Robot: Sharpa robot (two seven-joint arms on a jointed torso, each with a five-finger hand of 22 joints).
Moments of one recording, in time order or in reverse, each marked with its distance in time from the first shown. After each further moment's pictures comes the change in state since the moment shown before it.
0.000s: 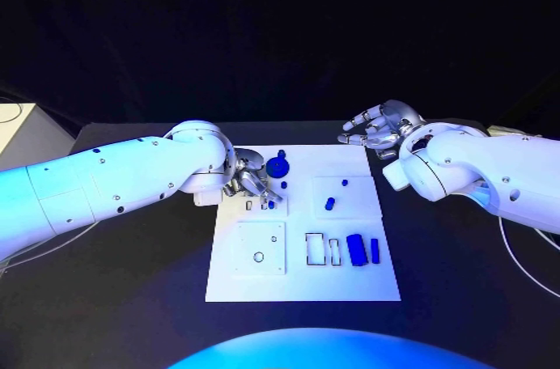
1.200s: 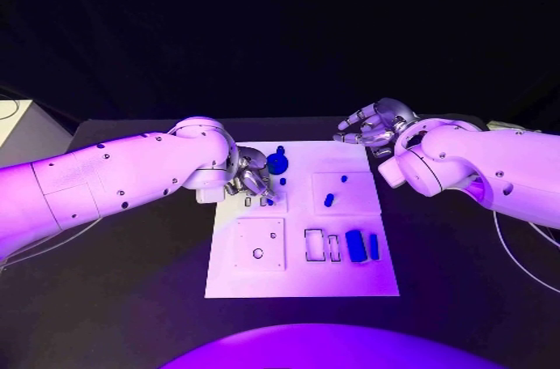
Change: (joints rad) left arm 0.000 0.023 -0.004 -0.017 0.022 0.026 -0.002; left_hand 0.098 0.080 0.037 -0.031 0.000 -0.004 -0.004 0.007 0.045 -0.008 -0.008 -0.001 -0.016 0.000 -0.007 0.004 0.000 0.000 0.004 -0.004 0.000 0.004; right arm 0.000 0.017 -0.001 -0.009 0.000 0.027 -0.023; right_hand 0.000 0.000 0.006 0.000 0.000 0.000 0.000 0.000 0.000 -0.004 0.004 0.000 0.001 0.000 0.000 -0.006 0.000 0.016 0.000 0.000 -0.005 0.000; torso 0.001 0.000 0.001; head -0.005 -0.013
